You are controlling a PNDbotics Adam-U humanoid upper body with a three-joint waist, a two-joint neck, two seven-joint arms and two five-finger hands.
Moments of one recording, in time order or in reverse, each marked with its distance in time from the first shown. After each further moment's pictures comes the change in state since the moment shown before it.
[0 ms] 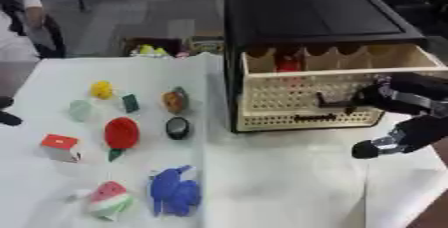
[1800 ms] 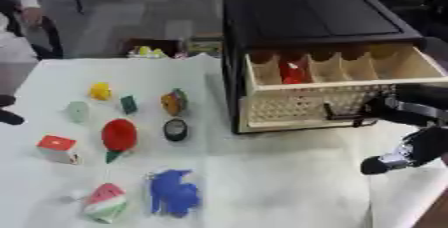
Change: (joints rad) left arm -0.003 0.001 0.001 0.000 -0.003 0.000 0.000; right arm 0.054 -0.002 -0.028 -0.021 -0.020 0.002 0.070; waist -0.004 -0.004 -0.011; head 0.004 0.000
